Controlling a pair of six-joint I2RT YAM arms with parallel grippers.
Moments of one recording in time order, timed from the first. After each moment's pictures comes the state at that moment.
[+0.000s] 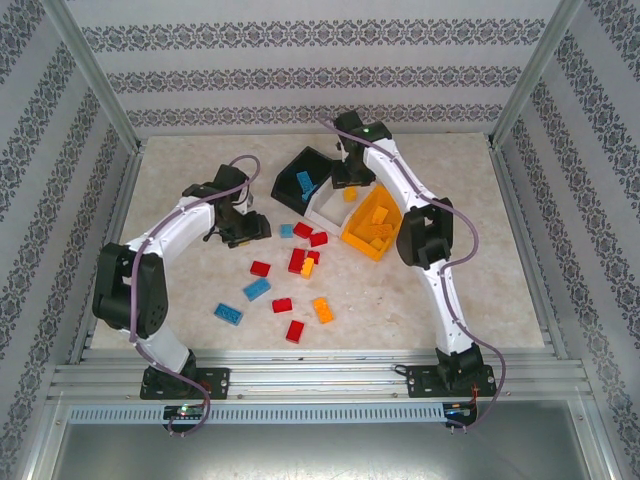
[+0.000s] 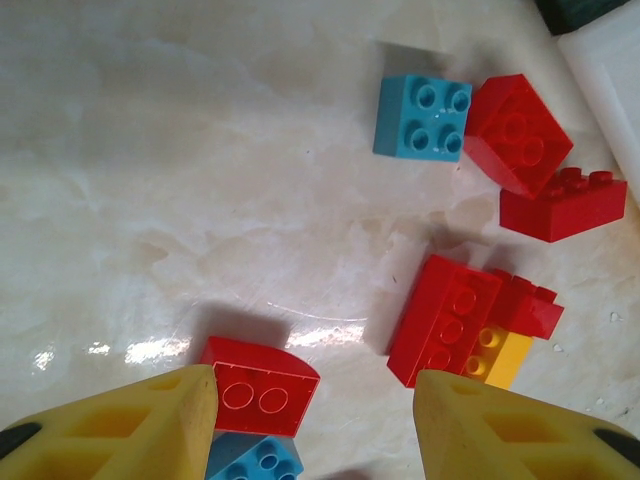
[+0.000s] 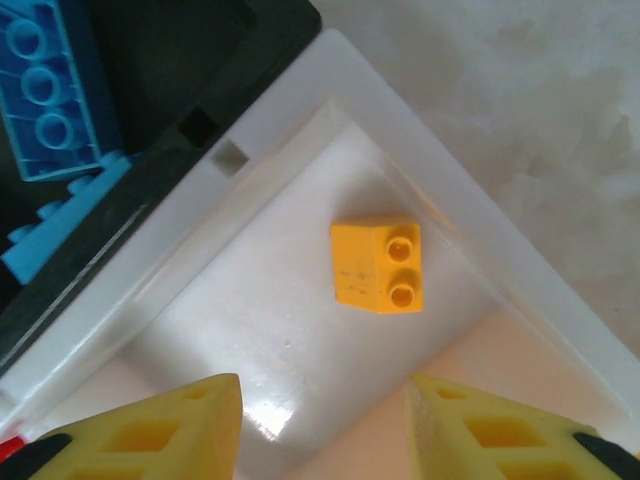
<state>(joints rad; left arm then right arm) -0.24 1.66 1.24 -0.83 0.27 -0.48 0.38 2.52 2.53 -1.29 -0.02 0.26</state>
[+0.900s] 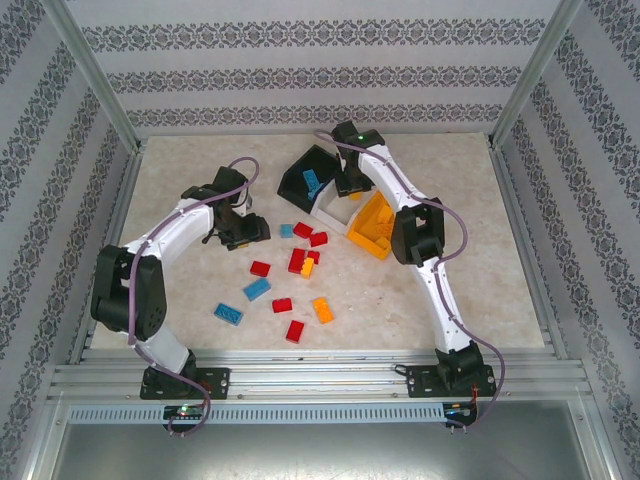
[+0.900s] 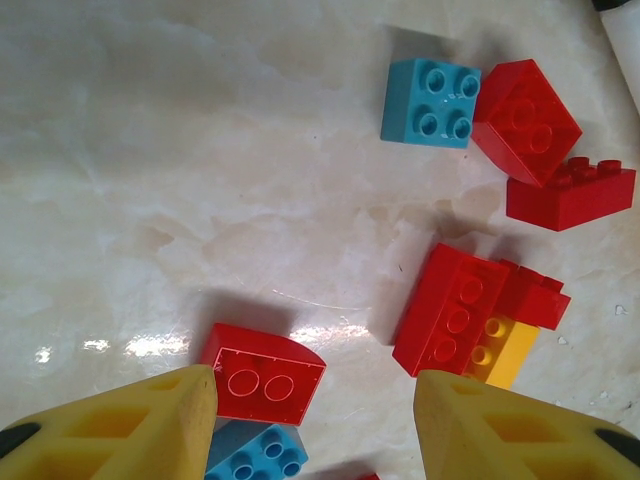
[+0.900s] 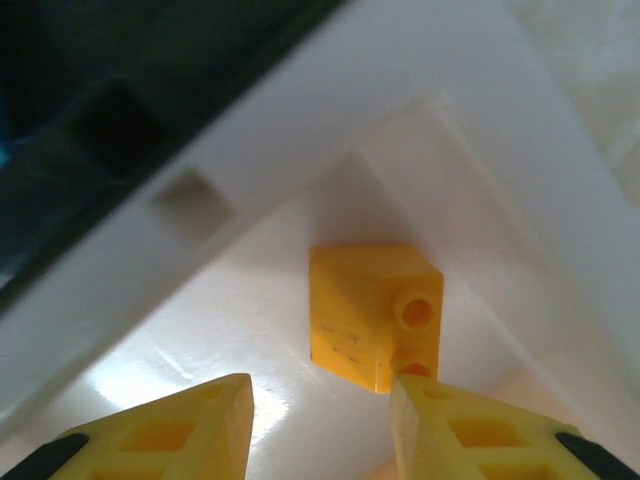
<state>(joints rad) -0.24 1.66 1.23 -0.83 0.27 -0.48 0.38 2.61 2.56 -1.28 0.05 0.17</state>
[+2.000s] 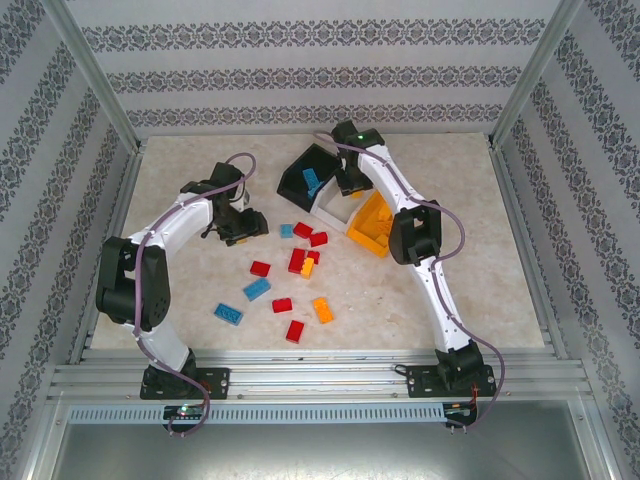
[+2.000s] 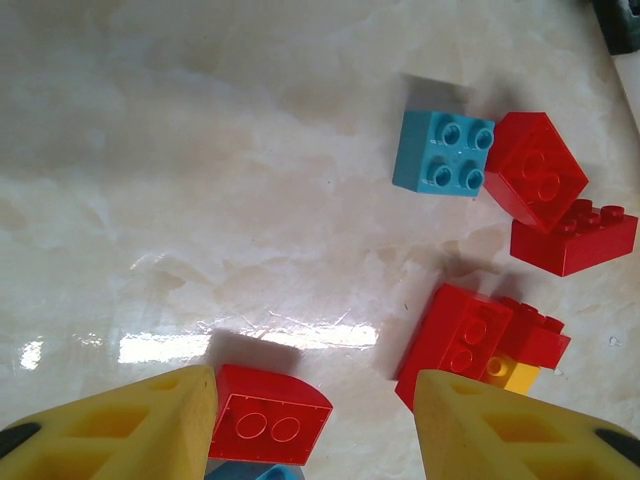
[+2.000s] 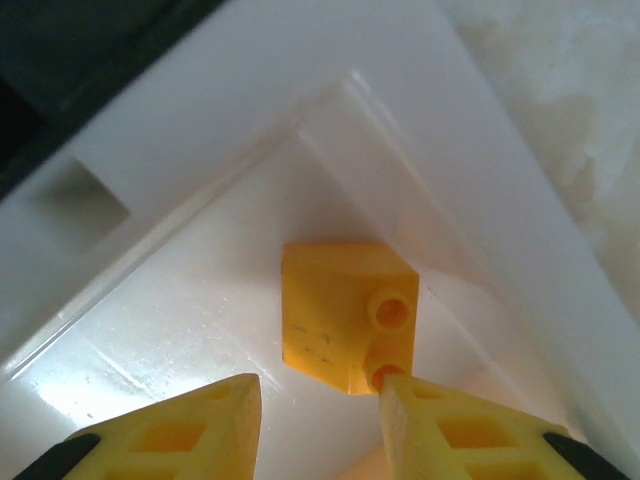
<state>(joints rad) -0.20 1.71 1.27 -0.82 0.29 -0.48 0.37 2.68 2.66 -1.34 0.12 0.15</state>
